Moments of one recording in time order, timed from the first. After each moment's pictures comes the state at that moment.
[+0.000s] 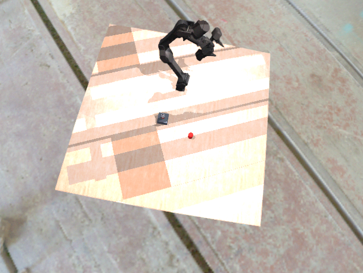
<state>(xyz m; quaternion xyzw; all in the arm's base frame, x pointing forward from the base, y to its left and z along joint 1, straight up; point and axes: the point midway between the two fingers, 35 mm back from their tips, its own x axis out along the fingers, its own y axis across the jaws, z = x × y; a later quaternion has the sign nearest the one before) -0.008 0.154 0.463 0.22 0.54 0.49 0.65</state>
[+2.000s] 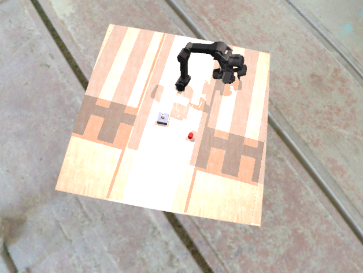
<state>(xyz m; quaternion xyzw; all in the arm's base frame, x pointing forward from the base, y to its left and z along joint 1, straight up) 0.074 0.280 0.358 0.21 0.66 0.20 0.70</state>
